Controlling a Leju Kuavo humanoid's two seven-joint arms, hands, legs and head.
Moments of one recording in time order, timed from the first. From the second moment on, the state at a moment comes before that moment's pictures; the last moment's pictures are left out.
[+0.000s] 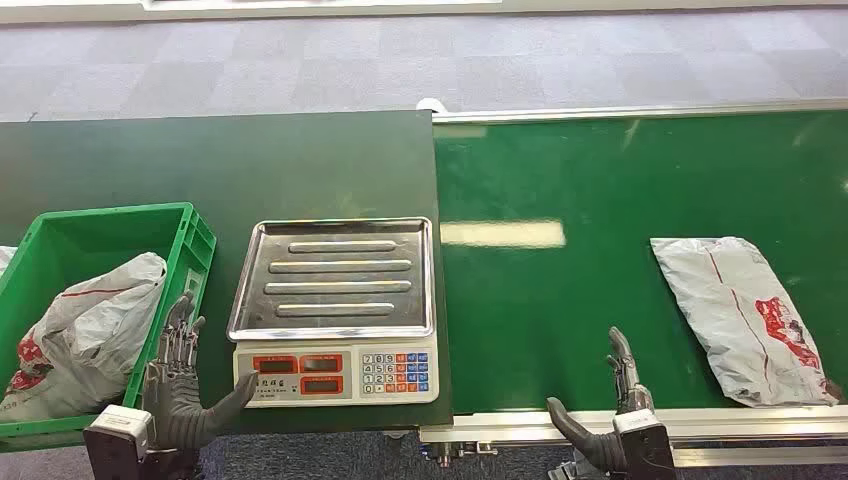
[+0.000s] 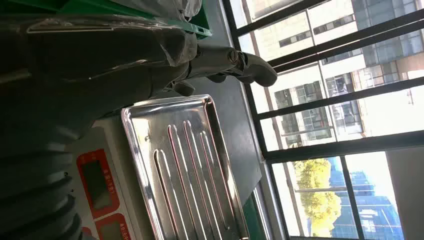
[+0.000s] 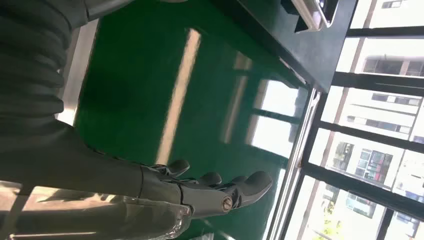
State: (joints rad) left arm 0.25 -0.12 -0.10 -1.74 -0.11 0.14 -0.53; right arm 0.27 0.07 0.05 -1.55 0.26 0.02 -0.41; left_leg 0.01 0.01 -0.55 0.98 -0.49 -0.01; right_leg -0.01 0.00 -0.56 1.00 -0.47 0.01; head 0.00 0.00
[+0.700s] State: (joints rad) left arm 0.25 -0.12 -0.11 -1.74 -0.14 0.14 -0.51; right arm 0.28 0.08 0.03 -1.55 0.25 0.08 -0.42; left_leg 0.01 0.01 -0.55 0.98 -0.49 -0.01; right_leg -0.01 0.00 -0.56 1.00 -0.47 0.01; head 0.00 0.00
